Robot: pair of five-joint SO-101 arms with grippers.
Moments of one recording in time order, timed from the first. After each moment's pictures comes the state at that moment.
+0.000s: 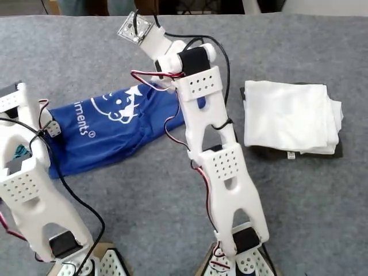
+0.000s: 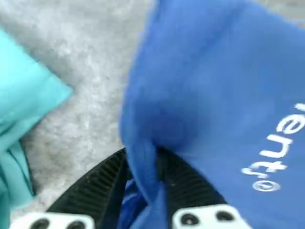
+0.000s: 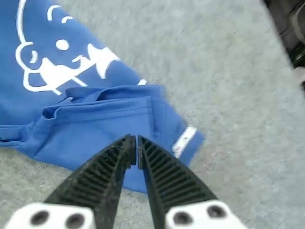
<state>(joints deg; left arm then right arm) -33.6 39.1 -15.2 81.6 10.4 -22.0 56.1 -93.0 101.0 36.2</state>
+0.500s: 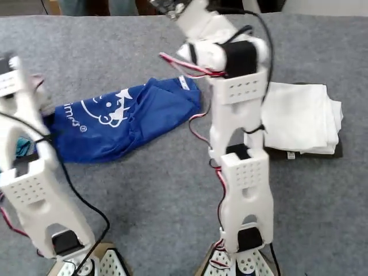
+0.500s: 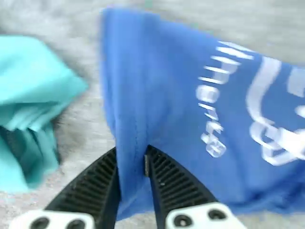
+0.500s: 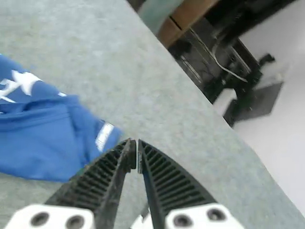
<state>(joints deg) -24.7 29.1 -33.5 97.9 12.2 -12.8 40.7 -93.1 101.1 36.0</state>
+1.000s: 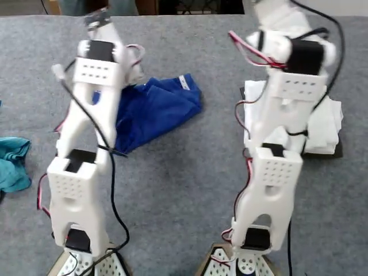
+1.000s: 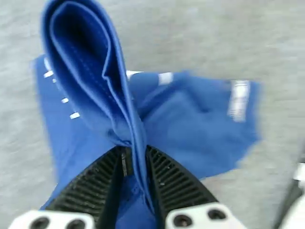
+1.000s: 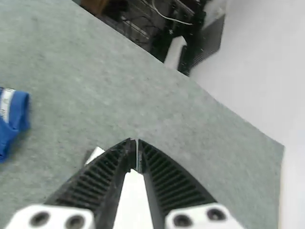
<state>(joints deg) 6.7 29.1 -42.8 85.5 31.2 7.3 40.7 -93.9 99.5 36.0</state>
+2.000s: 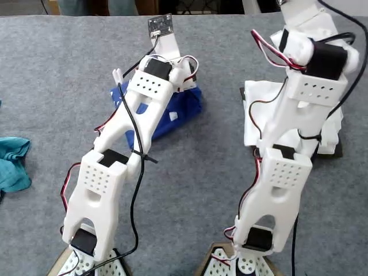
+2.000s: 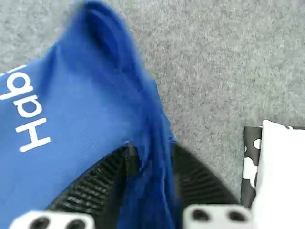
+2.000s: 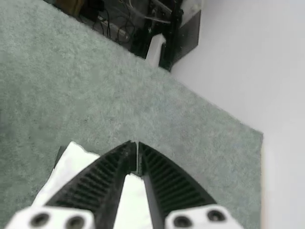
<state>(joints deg) 19.3 39.6 -43.4 64.9 33.8 11.5 41.2 -93.9 97.6 37.8</state>
